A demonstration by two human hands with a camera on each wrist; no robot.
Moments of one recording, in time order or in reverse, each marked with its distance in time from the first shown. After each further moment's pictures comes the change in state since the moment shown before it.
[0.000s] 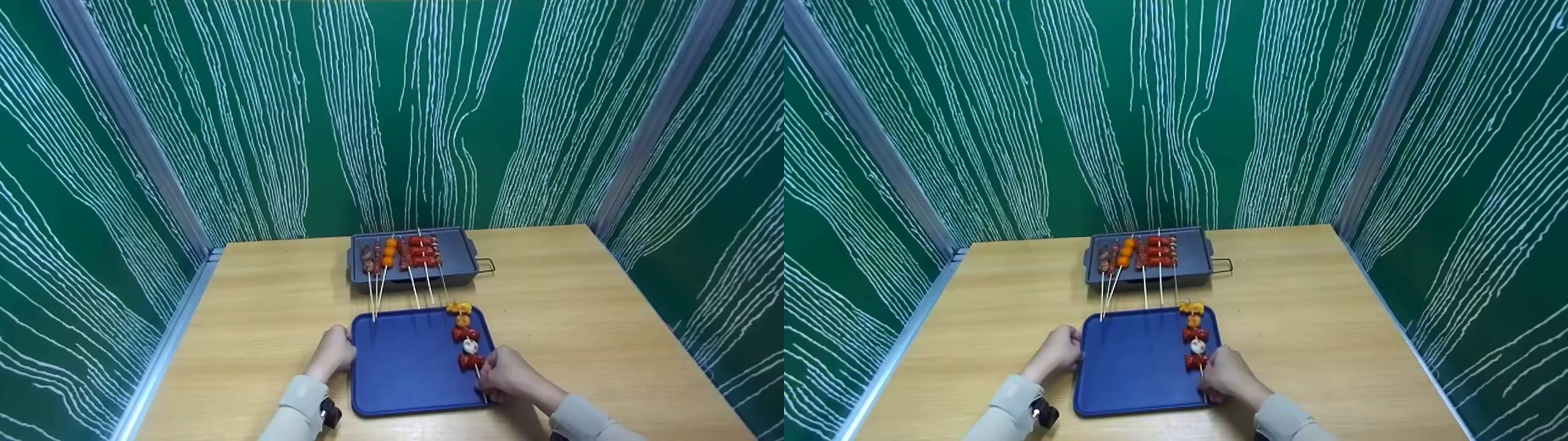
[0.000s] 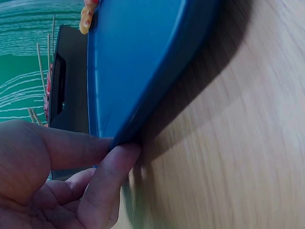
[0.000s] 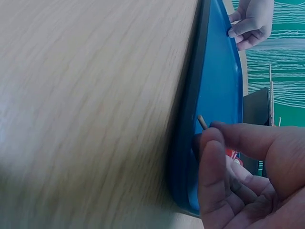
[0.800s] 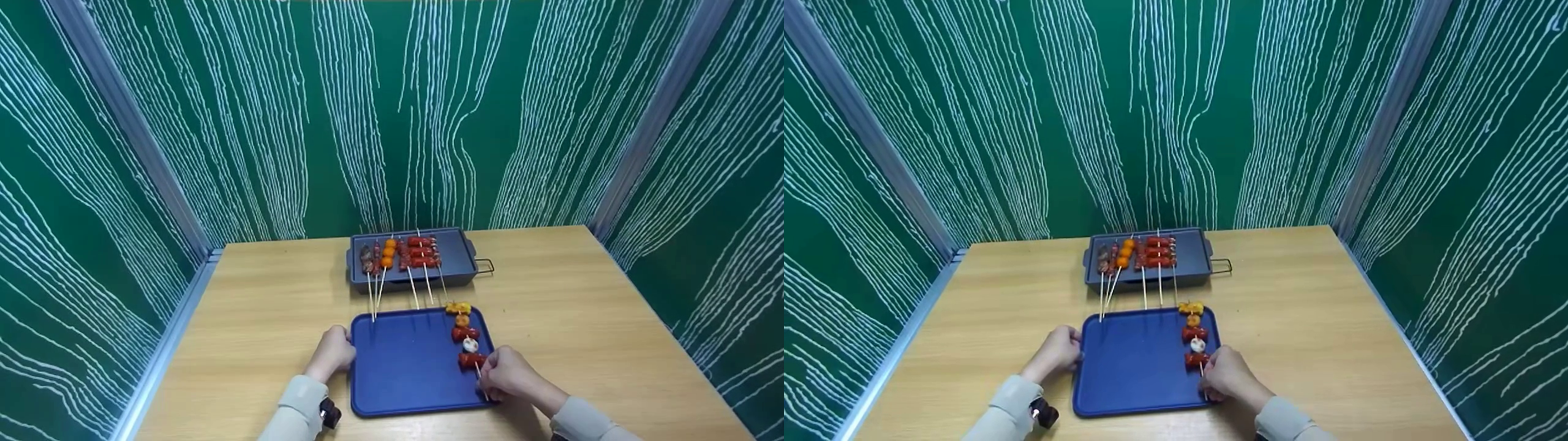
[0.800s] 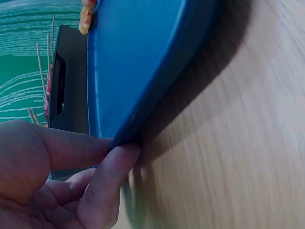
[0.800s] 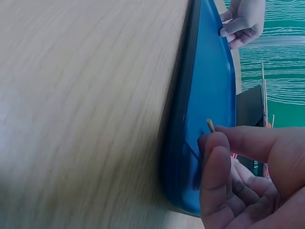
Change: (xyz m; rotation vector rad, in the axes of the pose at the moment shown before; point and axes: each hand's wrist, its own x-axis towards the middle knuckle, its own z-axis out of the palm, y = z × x) left_hand 0.002 -0.003 0.002 -0.004 0.000 -0.006; right_hand -0.001 0.005 0.001 0.041 0.006 -0.039
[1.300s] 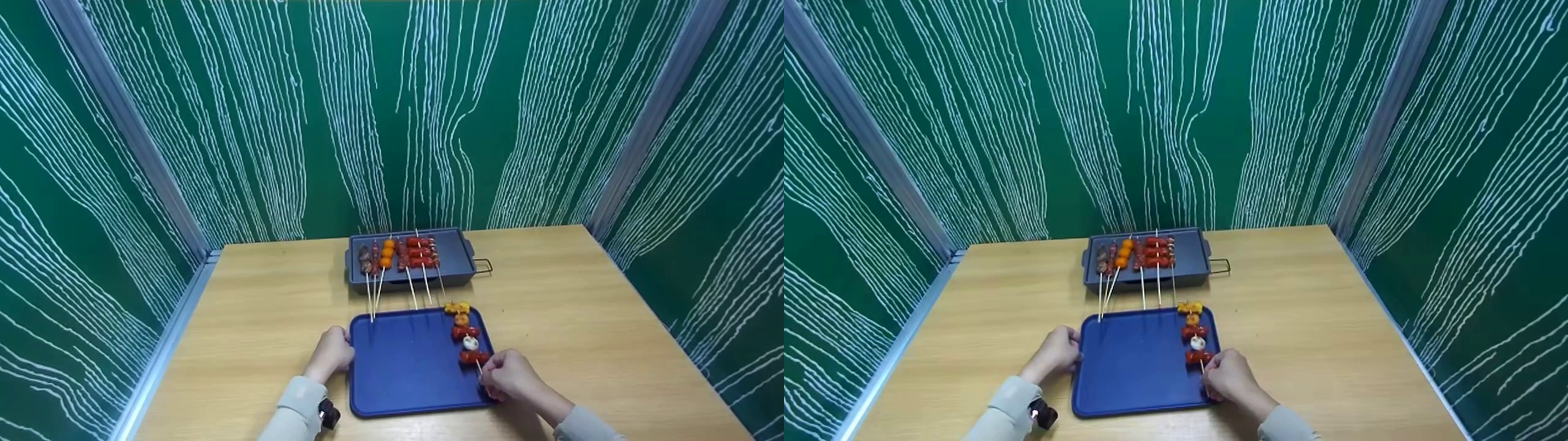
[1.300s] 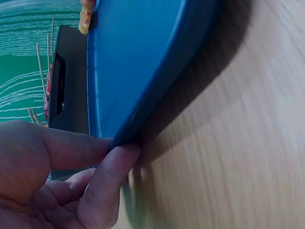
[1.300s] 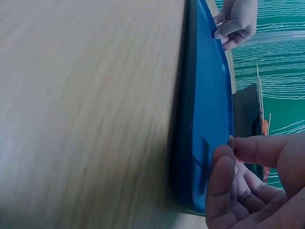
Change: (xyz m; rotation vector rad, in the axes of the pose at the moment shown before) left_hand -0.002 0.004 -0.002 -0.054 -0.026 -0.033; right_hand -0.006 0.005 0.003 0.151 0.065 0.039
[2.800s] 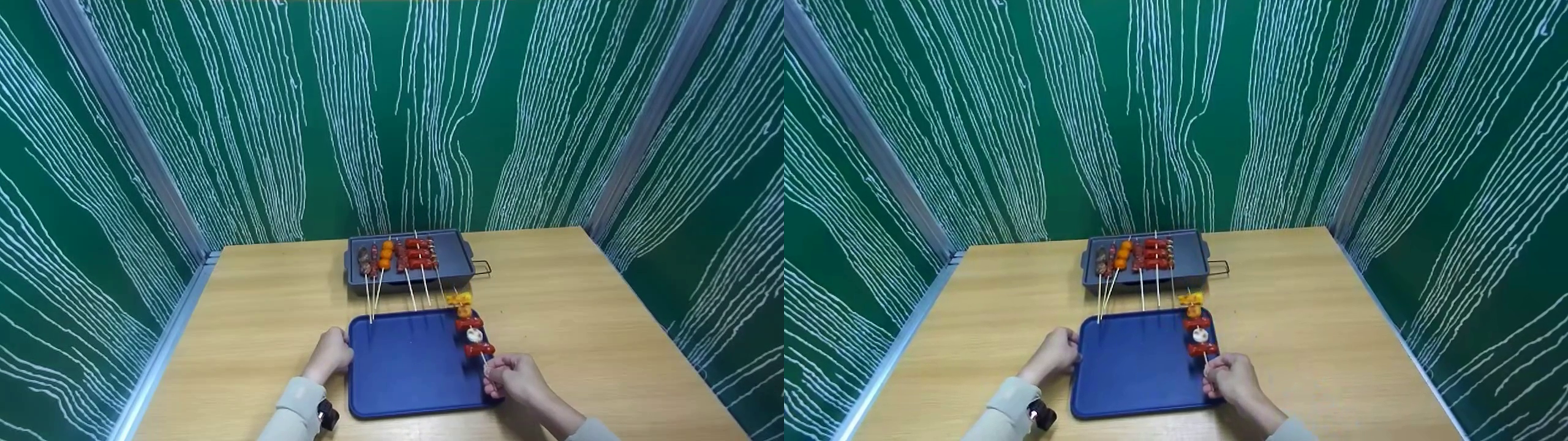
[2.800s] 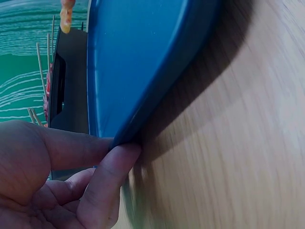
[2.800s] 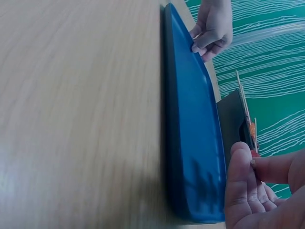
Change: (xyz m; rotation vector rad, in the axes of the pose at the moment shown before) left_hand -0.002 0.003 -0.003 0.005 -0.013 0.010; right_hand -0.010 0.004 -0.006 0.355 -0.014 0.005
